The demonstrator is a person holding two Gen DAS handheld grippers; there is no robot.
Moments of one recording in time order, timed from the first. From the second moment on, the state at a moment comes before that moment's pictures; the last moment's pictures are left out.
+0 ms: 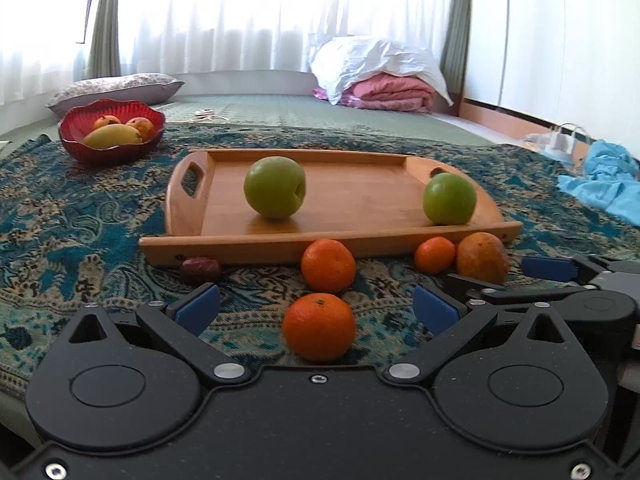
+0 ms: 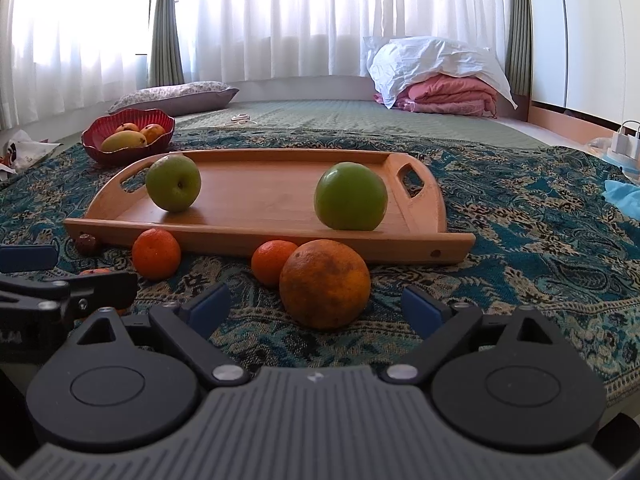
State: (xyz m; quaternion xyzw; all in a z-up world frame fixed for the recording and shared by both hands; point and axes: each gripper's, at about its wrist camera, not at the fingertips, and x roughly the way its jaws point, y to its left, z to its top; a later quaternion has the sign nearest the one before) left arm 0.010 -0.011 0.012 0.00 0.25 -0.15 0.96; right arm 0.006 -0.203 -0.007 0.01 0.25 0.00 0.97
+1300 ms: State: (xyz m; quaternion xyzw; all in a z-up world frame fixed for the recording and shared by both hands) left arm 0.008 -0.013 0.002 0.01 0.28 -0.15 0.95; right arm 0.010 -0.204 -0.010 0.03 0.26 -0.02 0.97
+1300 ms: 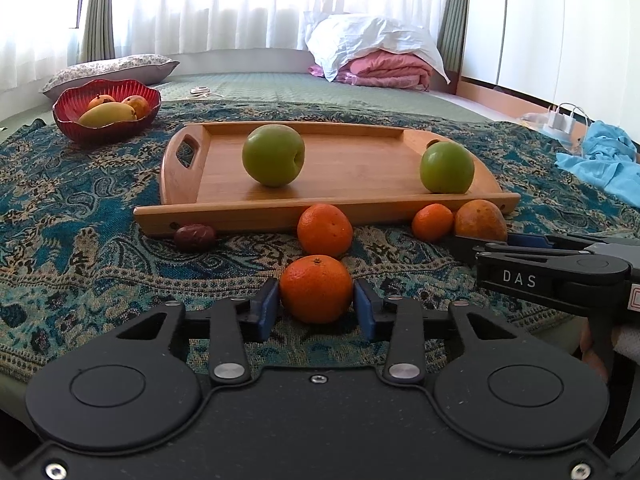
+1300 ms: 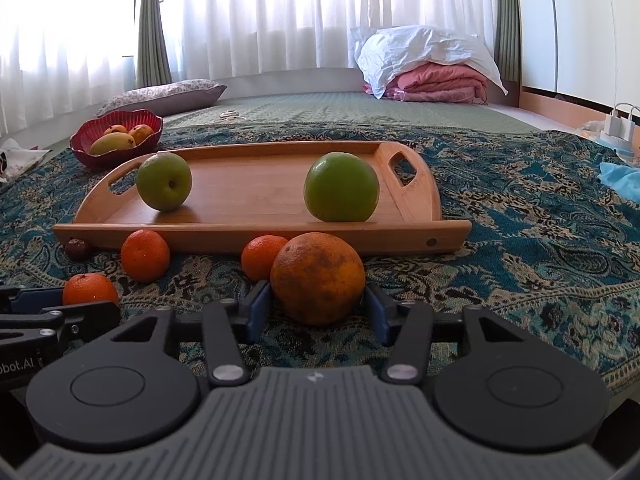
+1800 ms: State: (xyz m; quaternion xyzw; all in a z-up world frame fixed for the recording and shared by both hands) left arm 0.025 -0.007 0.042 0.01 0.23 -0.12 0.97; right arm 0.005 -0.219 0.015 0.05 0.21 -0.04 0.98
